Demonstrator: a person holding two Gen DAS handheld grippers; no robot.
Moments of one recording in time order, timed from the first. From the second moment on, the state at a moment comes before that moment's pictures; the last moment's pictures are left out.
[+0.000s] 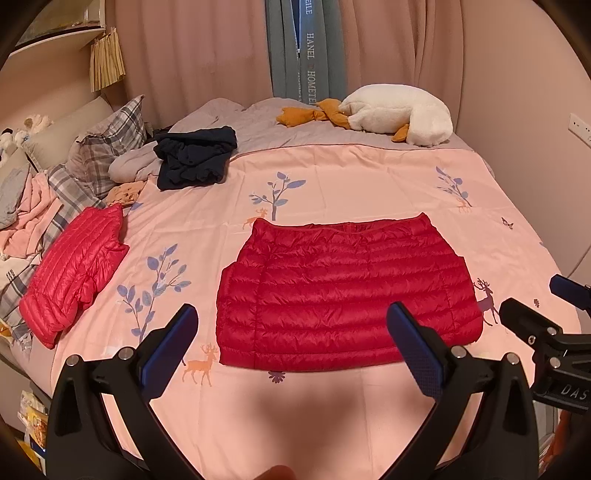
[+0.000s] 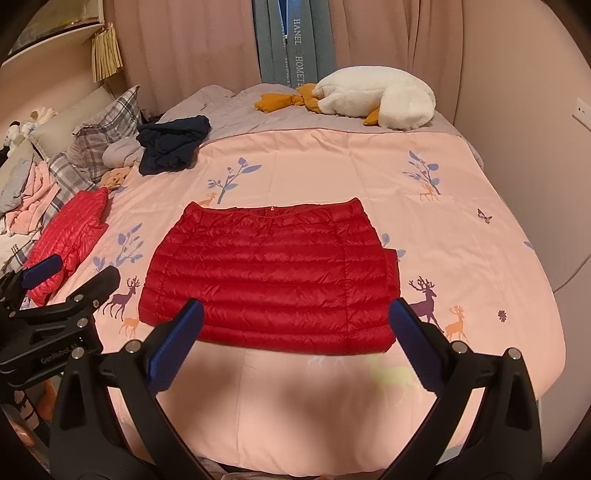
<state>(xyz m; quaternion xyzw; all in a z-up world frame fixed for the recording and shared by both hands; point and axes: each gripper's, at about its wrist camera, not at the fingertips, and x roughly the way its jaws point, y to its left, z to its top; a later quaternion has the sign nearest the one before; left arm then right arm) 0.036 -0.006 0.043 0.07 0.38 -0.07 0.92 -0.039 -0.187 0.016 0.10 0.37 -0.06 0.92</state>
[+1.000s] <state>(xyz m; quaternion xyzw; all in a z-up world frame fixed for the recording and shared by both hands) 0.035 -0.004 0.041 0.07 0.37 -0.06 0.92 -0.036 -0.184 0.014 0.09 0.37 -0.05 0.92</state>
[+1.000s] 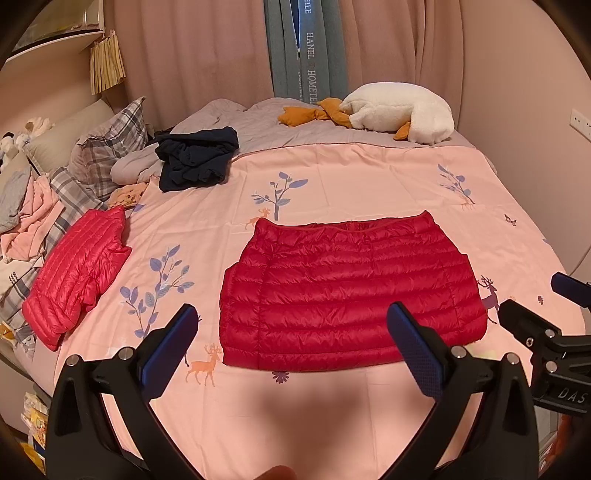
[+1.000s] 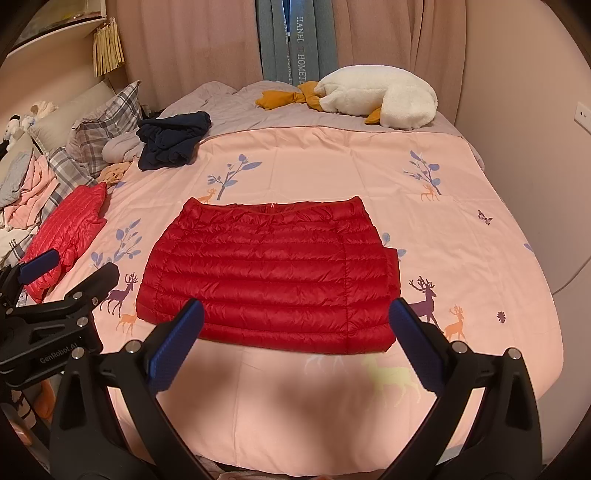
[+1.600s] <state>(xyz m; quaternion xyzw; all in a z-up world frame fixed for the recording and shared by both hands) 0.035 -0.006 0.043 0.07 0.37 -0.06 0.92 -0.036 -0.184 0.013 0.09 0.37 -0.05 0.92</state>
